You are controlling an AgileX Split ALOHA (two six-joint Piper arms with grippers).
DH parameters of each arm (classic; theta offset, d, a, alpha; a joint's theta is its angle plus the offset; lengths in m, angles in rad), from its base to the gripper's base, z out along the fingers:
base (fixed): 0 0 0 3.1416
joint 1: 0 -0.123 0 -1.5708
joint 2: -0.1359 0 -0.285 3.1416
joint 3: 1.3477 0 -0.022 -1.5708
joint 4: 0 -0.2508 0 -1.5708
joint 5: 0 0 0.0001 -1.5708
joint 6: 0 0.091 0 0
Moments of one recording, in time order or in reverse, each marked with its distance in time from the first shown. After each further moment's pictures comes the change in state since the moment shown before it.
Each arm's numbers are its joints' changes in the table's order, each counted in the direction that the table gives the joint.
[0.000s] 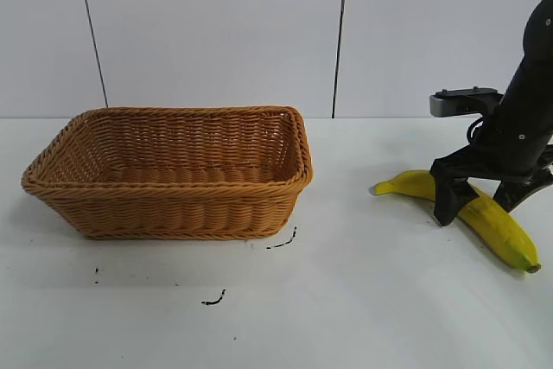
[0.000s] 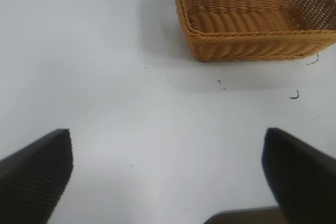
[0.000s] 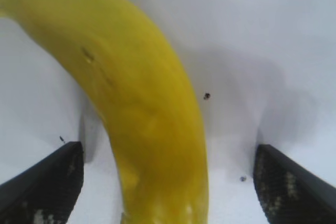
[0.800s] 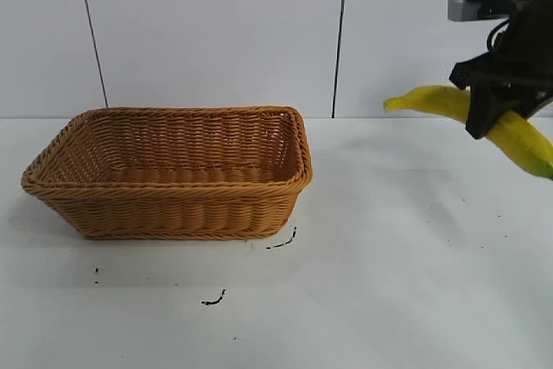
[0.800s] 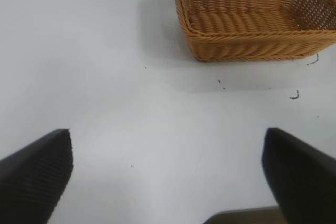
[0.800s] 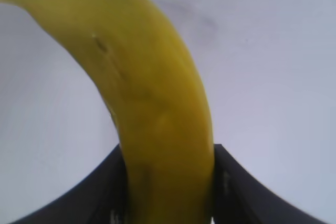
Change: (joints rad) left arm 0.000 0.000 0.000 0.000 0.000 0.000; right arm -0.230 0.117 -0.500 0.012 -0.356 0.002
